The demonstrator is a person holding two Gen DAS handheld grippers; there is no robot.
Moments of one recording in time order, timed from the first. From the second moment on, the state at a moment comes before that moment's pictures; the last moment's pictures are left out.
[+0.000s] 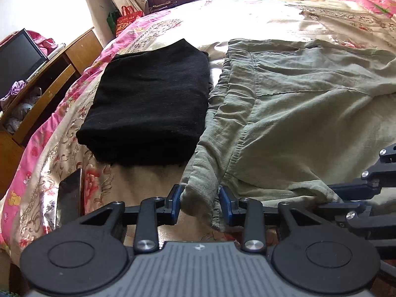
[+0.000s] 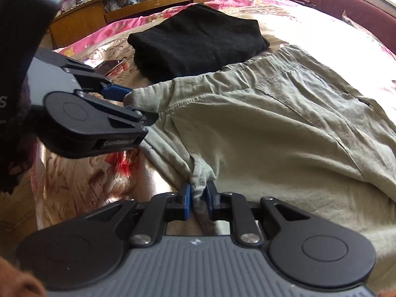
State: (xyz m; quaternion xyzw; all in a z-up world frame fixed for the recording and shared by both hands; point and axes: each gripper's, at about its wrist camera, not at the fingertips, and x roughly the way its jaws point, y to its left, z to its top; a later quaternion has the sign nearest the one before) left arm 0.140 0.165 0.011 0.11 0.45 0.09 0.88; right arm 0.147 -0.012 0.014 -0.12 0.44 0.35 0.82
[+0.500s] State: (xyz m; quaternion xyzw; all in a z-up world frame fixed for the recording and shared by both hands) left arm 0.163 -0.034 0.057 0.21 0.42 -0.05 0.88; right arm 0.129 -0.359 0.048 0.02 0.48 -0.01 0.88
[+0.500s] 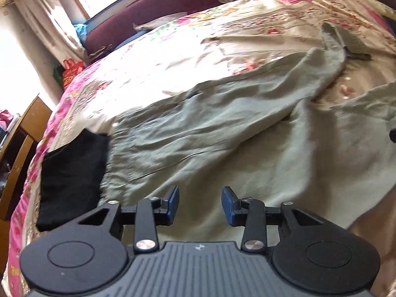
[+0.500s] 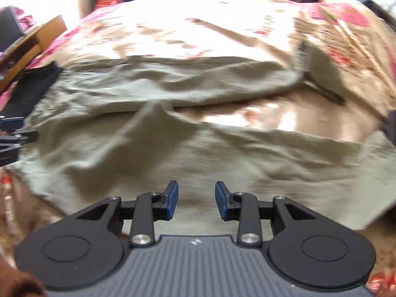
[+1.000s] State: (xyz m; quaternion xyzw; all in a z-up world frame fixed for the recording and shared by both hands) left arm 0.204 -0.078 0.044 0.17 0.43 -0.10 0.88; right arm 0.165 -0.420 0.078 -0.01 0.50 -0.04 0.87
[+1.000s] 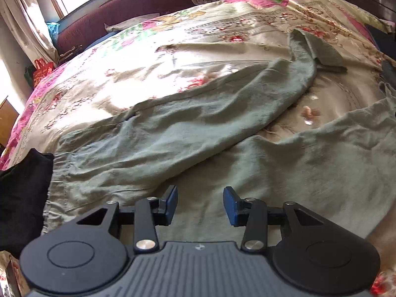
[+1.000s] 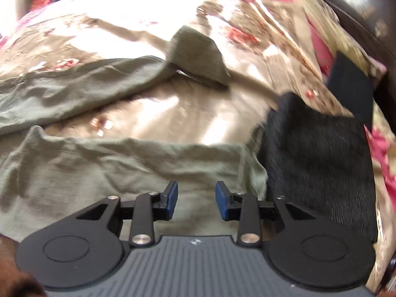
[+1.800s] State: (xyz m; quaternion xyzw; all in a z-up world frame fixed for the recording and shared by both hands) left arm 0.415 0.094 0.009 0.35 0.43 -0.21 0.81; right arm 0.428 -0.217 0.003 -0.25 0.55 0.30 0.74
